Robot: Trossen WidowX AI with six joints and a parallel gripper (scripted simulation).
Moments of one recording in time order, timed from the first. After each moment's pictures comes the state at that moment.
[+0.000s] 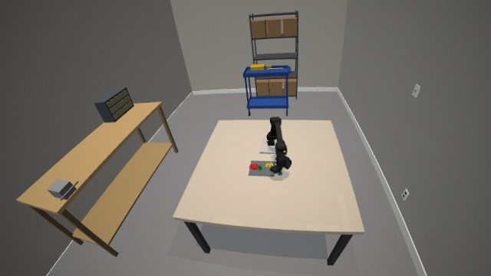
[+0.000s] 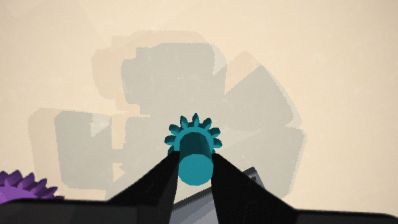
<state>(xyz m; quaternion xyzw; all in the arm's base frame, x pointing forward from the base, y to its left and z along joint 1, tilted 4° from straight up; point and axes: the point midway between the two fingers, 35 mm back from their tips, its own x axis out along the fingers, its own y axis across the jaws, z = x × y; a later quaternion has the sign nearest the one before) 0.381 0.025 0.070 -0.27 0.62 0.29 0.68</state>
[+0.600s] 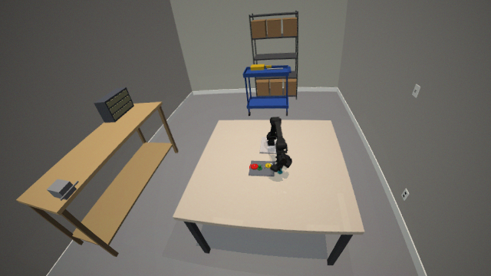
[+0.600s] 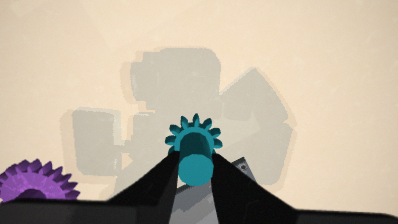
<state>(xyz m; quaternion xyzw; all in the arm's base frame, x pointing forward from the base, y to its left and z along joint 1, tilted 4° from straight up) 0.384 0.024 0.092 -0.27 0.62 0.29 0.68</state>
